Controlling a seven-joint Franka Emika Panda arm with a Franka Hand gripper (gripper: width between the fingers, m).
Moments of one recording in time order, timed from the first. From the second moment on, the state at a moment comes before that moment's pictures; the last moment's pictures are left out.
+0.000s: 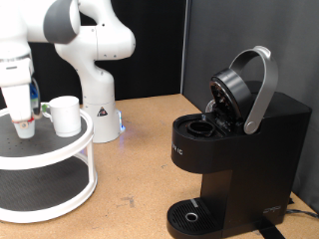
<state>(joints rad) -0.11 -0.44 -0.58 -2.70 -0.28 2.29 -1.32</state>
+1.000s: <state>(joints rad) -0.03 -0.51 -0.59 -2.54 0.07 2.07 -1.39</state>
